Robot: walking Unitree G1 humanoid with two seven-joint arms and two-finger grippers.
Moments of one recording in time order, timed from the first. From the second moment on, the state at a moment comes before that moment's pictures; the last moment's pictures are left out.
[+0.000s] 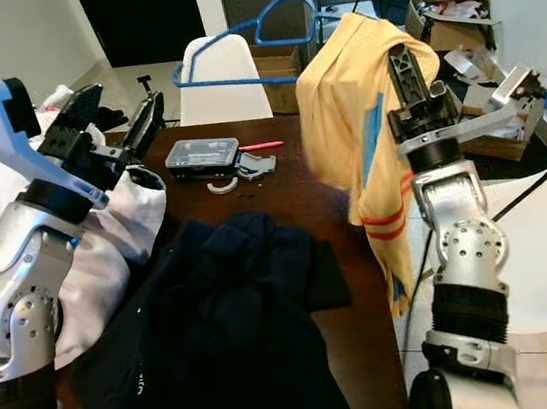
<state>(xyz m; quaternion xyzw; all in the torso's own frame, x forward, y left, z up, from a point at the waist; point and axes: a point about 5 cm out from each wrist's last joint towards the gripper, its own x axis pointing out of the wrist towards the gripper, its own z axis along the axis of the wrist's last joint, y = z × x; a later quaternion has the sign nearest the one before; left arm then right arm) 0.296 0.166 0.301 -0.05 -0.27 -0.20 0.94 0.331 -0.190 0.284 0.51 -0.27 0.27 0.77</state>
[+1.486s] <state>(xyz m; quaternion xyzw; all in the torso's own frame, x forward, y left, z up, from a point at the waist) 0.282 0.187 0.312 -0.24 -0.33 -0.29 0.86 0.290 -0.160 0.306 0.47 -0.28 0.47 0.69</state>
